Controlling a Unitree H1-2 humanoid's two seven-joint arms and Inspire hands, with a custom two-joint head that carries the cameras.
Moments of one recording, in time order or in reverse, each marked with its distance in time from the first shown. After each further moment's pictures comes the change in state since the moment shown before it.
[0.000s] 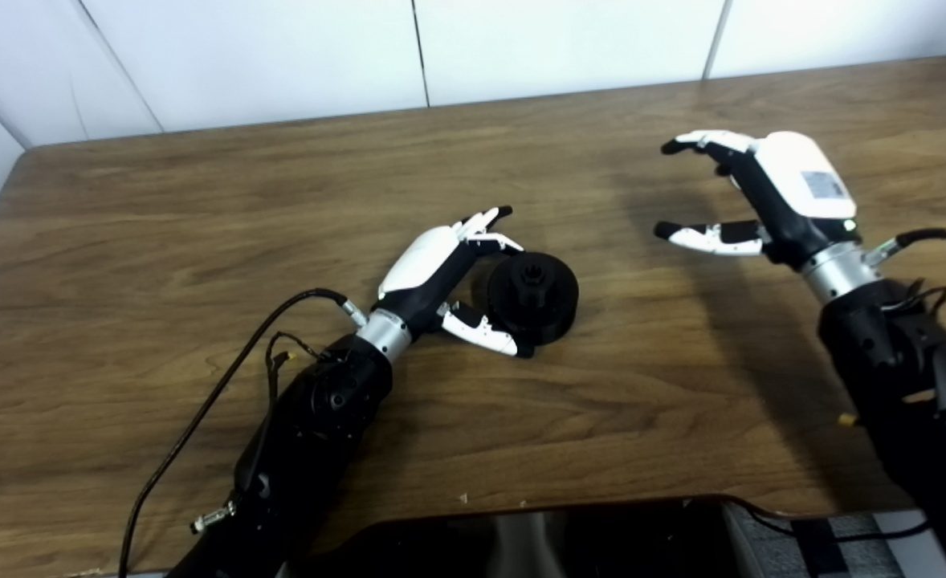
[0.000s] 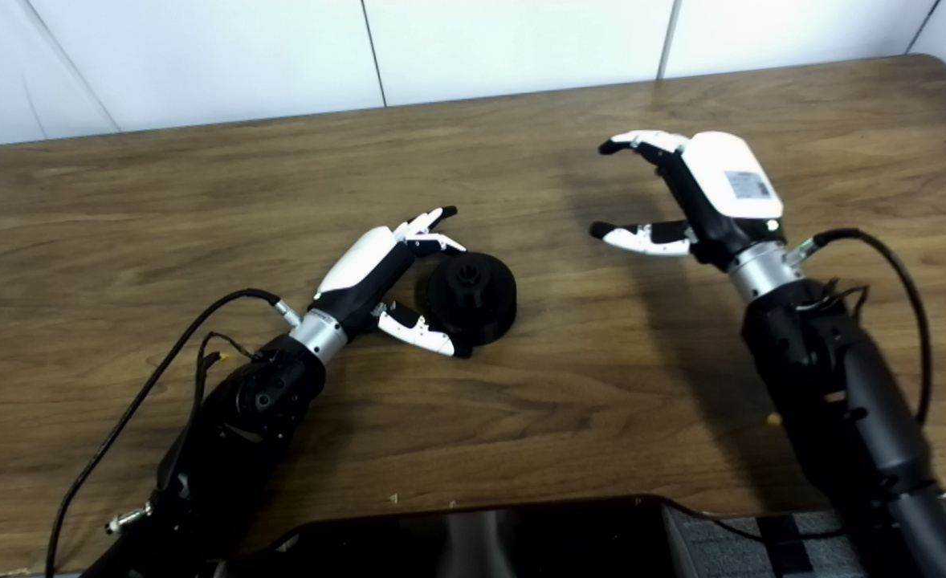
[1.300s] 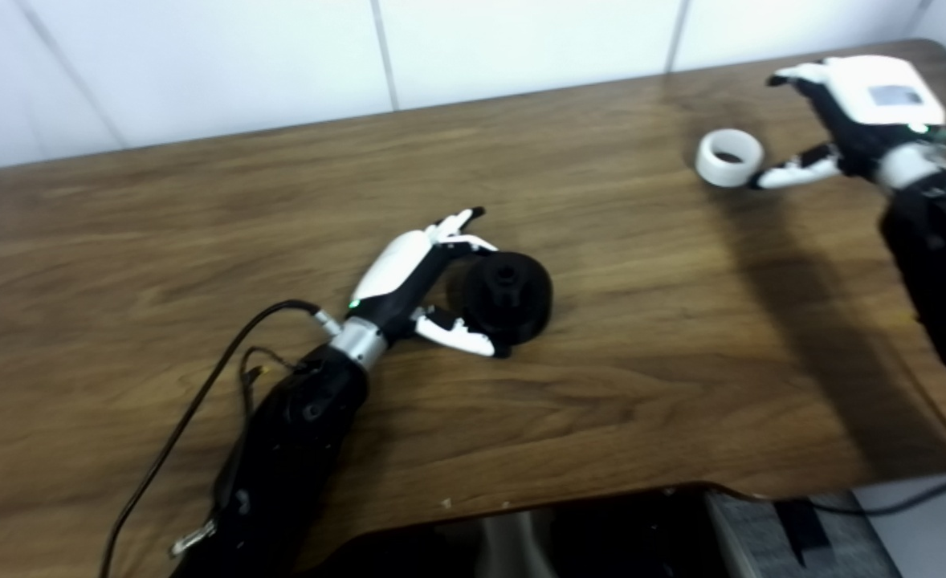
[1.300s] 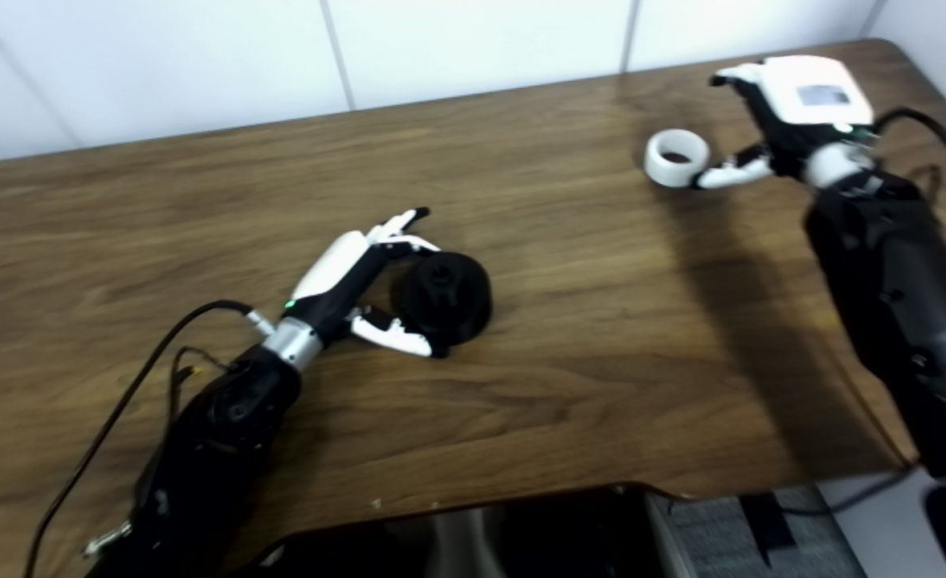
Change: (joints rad) left arm 0.000 0.004 0.029 0.023 -0.014 -0.042 -0.015; right arm -0.177 -0.131 -0.009 0.177 -0.156 0.220 0.194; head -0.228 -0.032
